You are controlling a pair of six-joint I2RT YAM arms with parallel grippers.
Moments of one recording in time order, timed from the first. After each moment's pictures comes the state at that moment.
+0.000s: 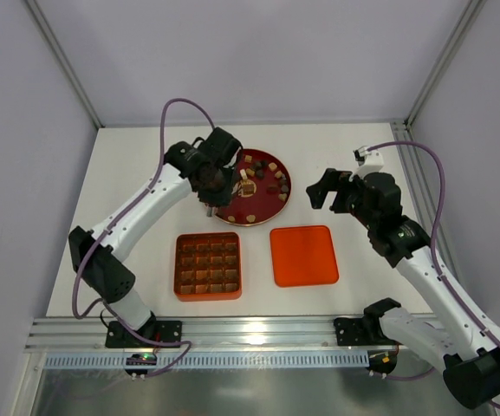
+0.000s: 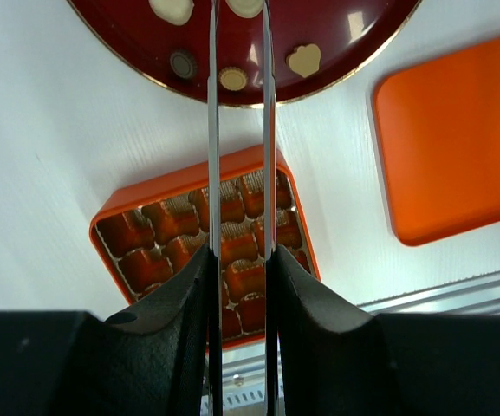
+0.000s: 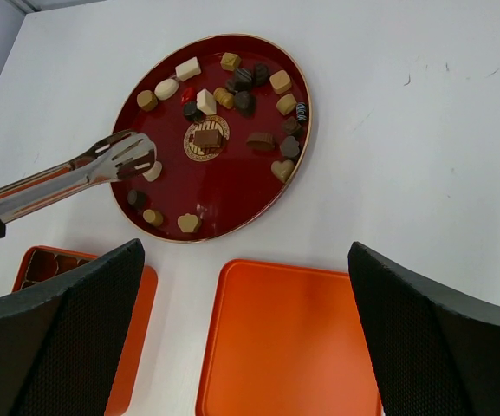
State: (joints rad) left arm -0.67 1.69 1.75 -1.18 -0.13 -0.39; right arm 0.39 0.90 0.86 -0.31 0.03 0.39
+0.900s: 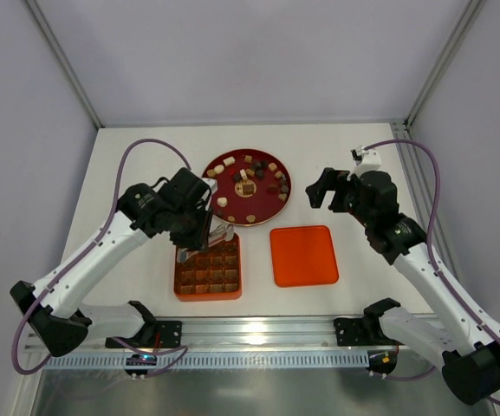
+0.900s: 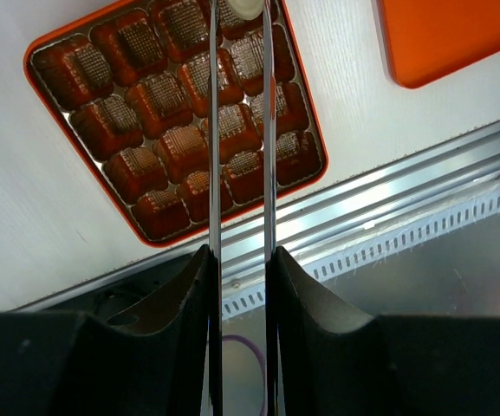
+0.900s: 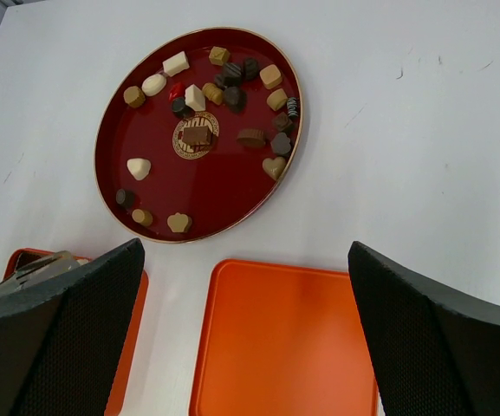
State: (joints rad) left arm -0.73 1.24 1.39 -1.29 0.01 -0.45; right arm 0.39 0.93 0.86 -0.30 0.04 0.39
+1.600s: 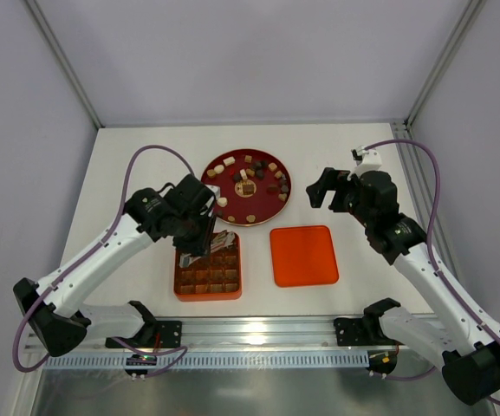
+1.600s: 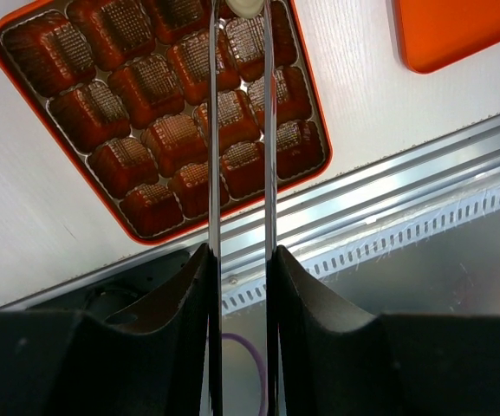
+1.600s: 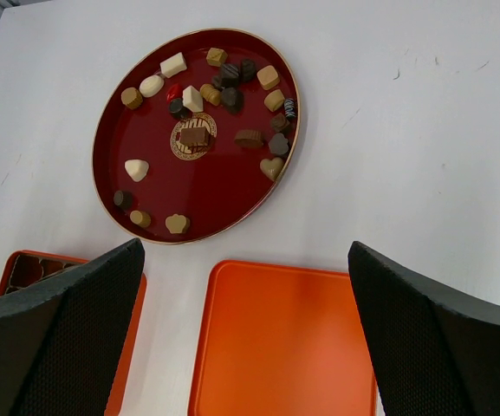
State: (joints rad) left arm -0.77 1.23 1.31 -1.26 0.02 -0.47; right arm 0.39 0.93 0.86 -0.30 0.05 0.39
